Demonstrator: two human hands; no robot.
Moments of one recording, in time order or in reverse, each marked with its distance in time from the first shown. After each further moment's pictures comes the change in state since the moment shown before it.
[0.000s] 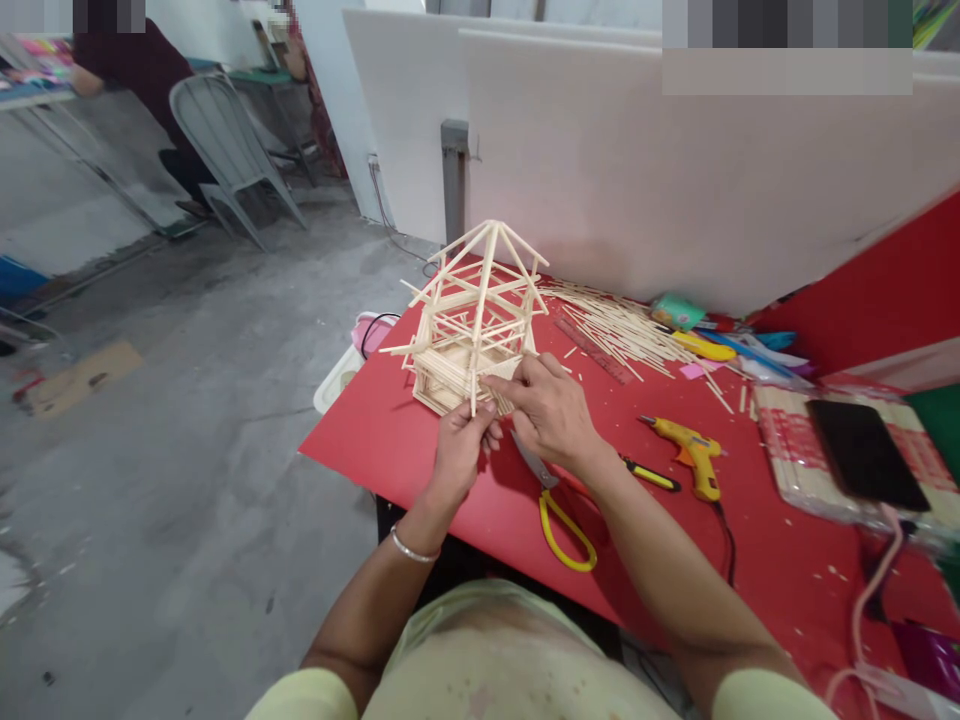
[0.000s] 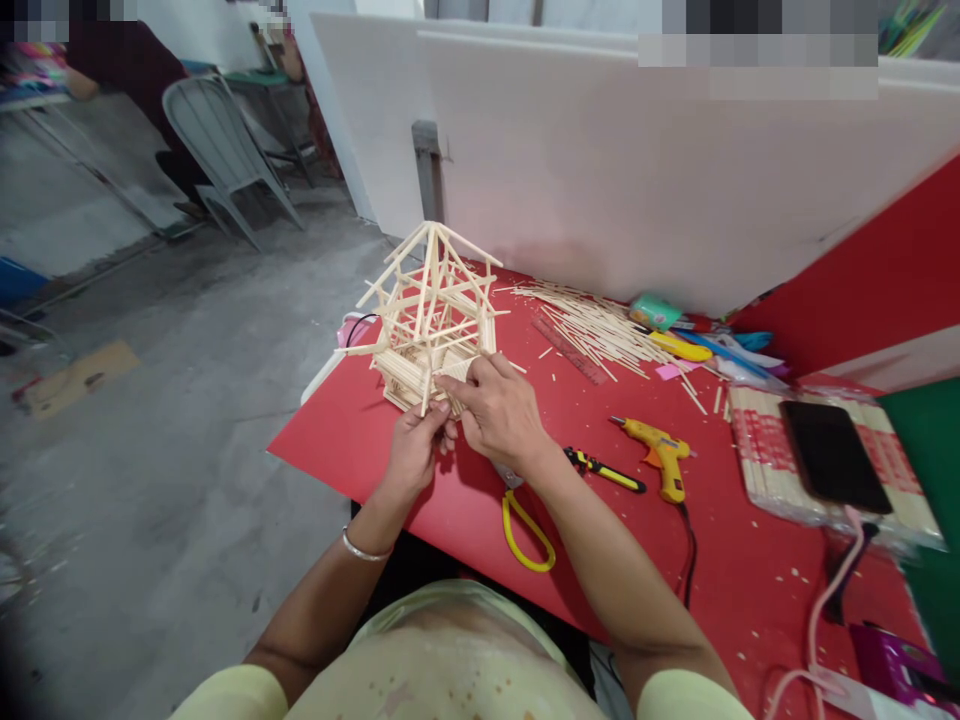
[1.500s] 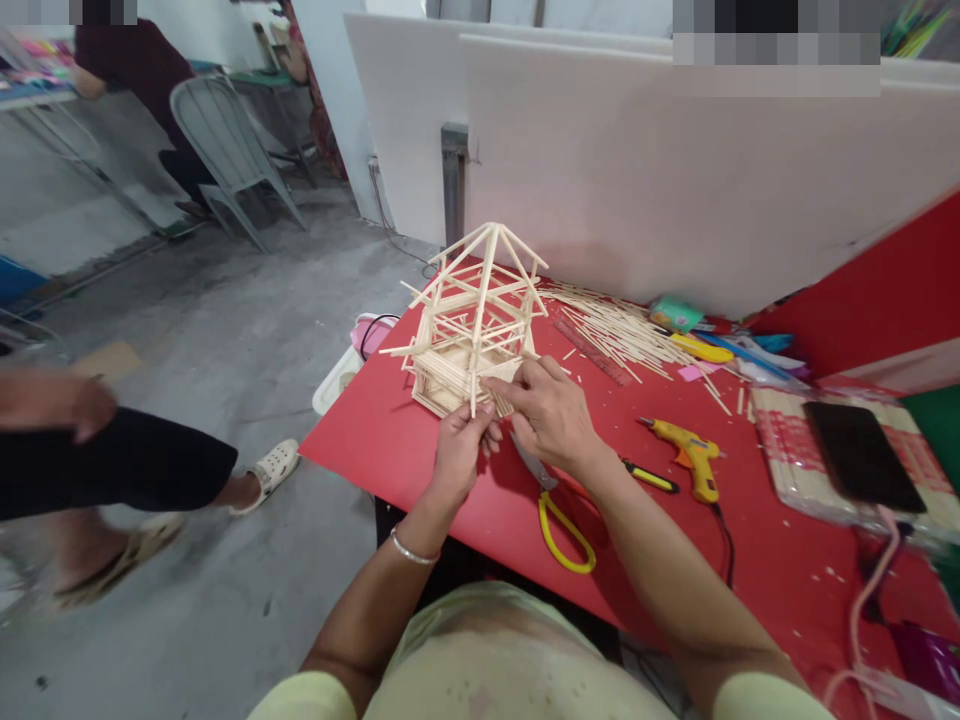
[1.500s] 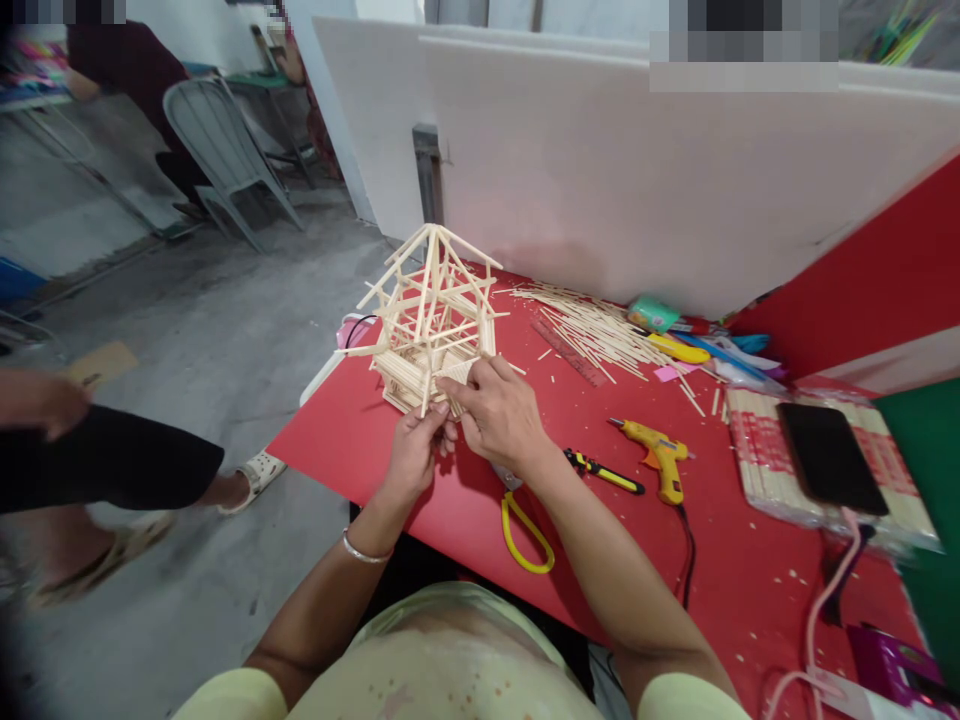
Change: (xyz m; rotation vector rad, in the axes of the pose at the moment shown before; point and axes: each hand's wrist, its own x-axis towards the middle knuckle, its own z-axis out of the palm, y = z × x) left_hand -0.001 0.001 0.000 -0.023 -0.013 -0.011; right_hand -0.001 0.000 -0.001 -0.031 -0.010 -0.010
